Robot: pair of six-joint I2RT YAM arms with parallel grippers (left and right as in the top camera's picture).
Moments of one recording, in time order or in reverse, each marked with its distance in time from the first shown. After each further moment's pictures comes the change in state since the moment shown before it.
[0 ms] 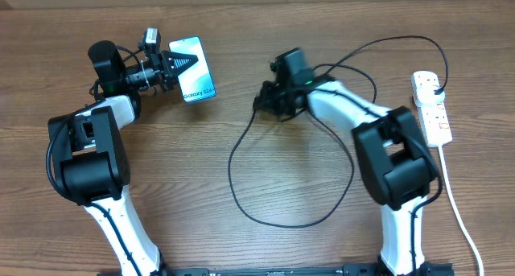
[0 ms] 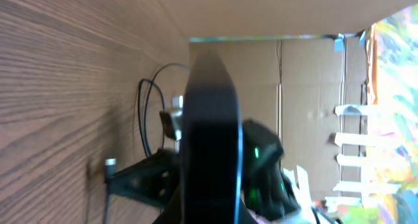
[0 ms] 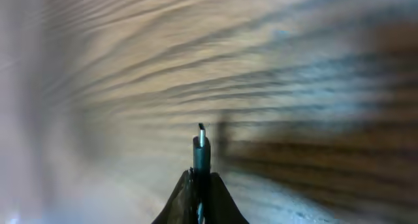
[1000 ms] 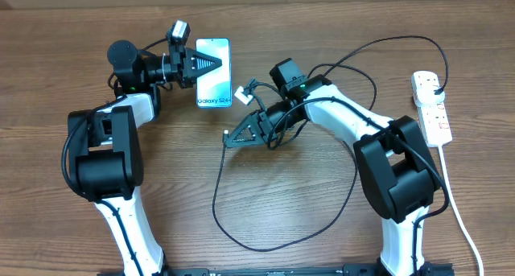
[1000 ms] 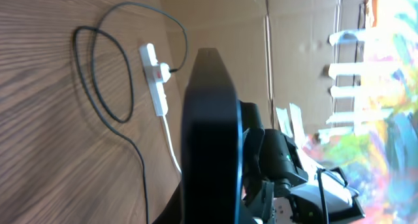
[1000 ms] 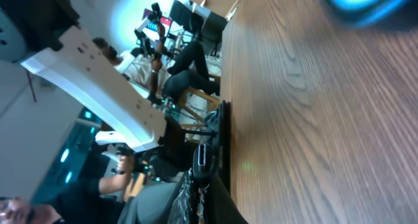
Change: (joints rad) left arm -0.123 0.000 -0.002 0.462 0.143 -0.358; right arm 0.077 -0.074 -0.014 -0.327 -0.888 -0.824
